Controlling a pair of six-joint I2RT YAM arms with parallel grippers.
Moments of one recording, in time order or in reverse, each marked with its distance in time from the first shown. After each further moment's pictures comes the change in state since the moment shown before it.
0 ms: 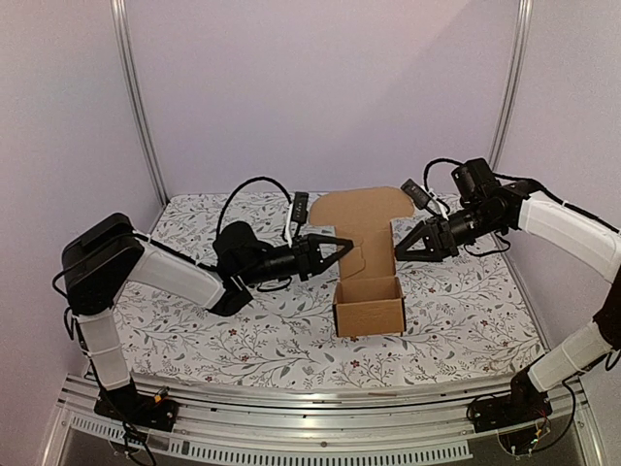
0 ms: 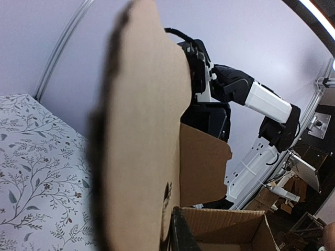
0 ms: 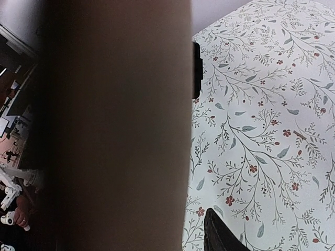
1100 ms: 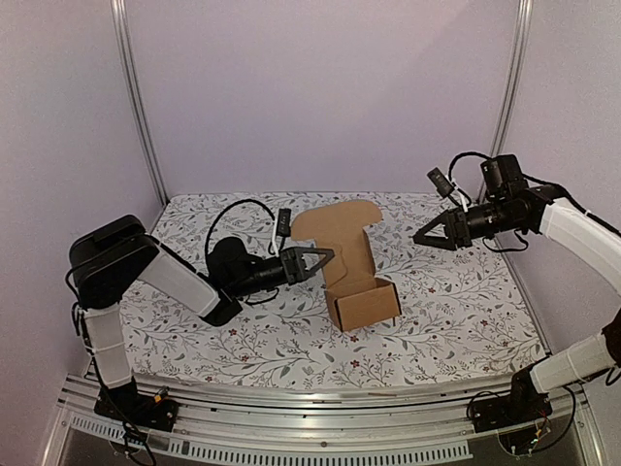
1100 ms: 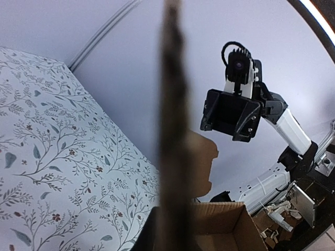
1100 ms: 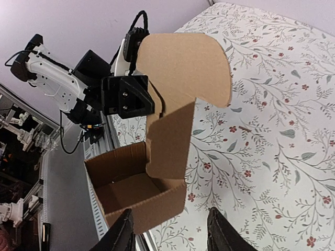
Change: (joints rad) left arm 0.050 0.082 -0.103 0.101 -0.077 -0.188; right arm -0.093 -0.076 -0.045 0.095 0.139 0.133
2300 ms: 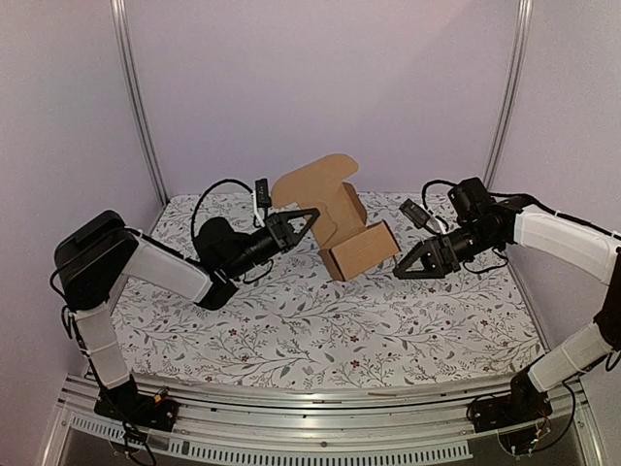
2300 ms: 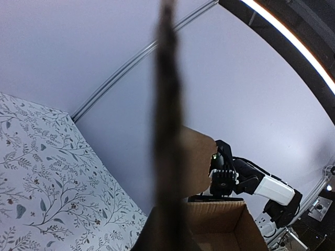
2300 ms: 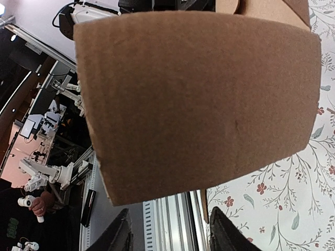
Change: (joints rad) left arm 0.076 -0.105 0.037 0.002 -0.156 -0.088; right arm 0.093 0.071 -0.081 -0.071 -0.246 -0.100
